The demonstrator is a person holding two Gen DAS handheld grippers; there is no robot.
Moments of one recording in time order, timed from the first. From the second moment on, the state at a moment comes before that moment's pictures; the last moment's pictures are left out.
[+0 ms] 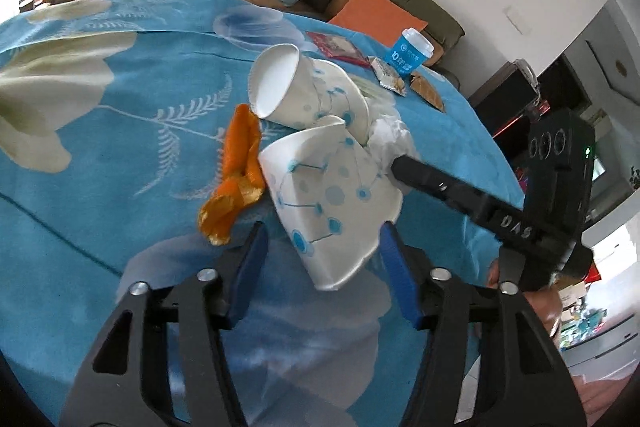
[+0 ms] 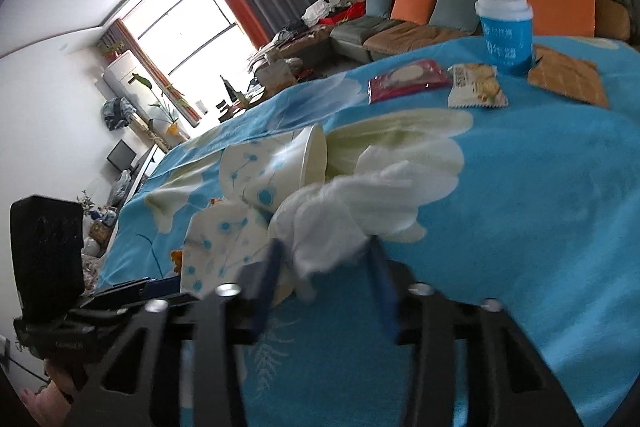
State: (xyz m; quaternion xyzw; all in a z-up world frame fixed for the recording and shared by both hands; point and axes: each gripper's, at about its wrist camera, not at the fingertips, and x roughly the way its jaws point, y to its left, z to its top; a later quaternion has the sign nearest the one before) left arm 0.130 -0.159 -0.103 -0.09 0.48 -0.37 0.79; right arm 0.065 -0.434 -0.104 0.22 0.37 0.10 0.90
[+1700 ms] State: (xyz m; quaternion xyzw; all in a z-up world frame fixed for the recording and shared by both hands) left arm 0.087 -0.156 -0.096 0.00 0.45 -0.37 0.82; right arm 0.058 -0.396 -0.089 0.16 0.36 0.17 0.90
